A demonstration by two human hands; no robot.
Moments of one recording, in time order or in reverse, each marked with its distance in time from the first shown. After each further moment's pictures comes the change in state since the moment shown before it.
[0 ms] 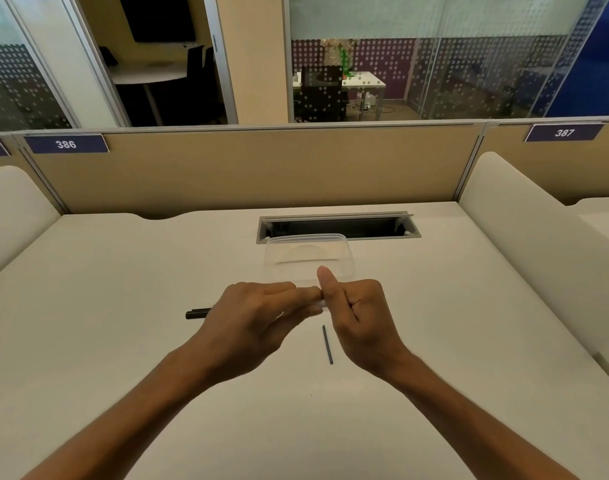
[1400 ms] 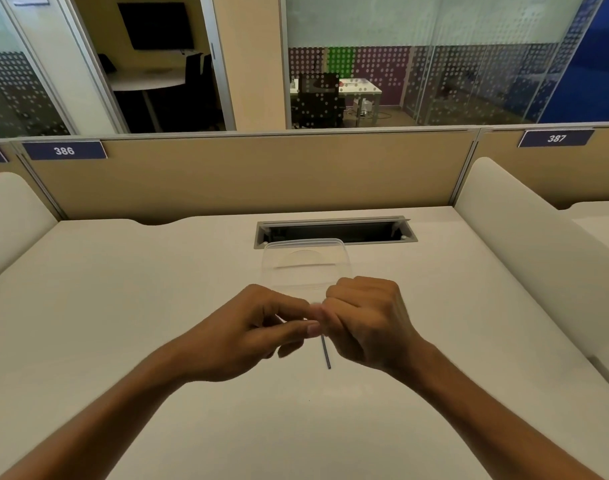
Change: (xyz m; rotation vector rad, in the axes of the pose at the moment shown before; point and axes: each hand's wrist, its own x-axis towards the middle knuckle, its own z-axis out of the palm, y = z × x) left_hand 0.009 0.016 -0.023 -0.608 -0.307 -0.267; right_hand 0.013 -0.008 -0.023 -0.488 -0.066 -0.709
